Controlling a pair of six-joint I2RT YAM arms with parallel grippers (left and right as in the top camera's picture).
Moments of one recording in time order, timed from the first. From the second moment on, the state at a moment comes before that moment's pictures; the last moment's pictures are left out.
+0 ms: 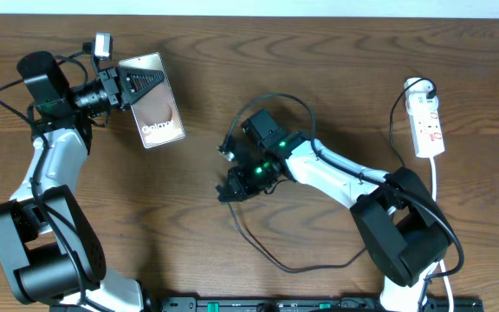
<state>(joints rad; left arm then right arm) 0.31 1.75 1.10 0.34 1.48 -0.82 0.68 1.96 1.24 -0.51 -0.83 0.25</state>
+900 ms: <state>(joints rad) 0.31 1.75 1.10 0.34 1.44 -0.82 0.61 1.96 1.24 -0.03 -1.22 0.26</state>
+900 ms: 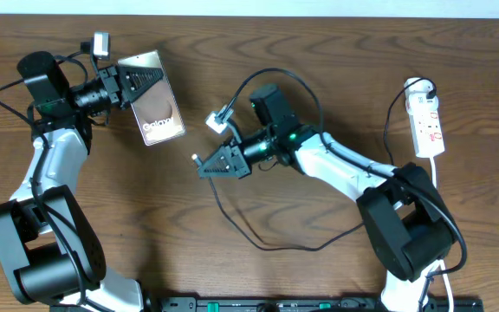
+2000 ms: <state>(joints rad) 0.31 1.75 1.10 0.34 1.32 -0.83 0.62 2.17 1.24 0.71 -1.46 0.66</state>
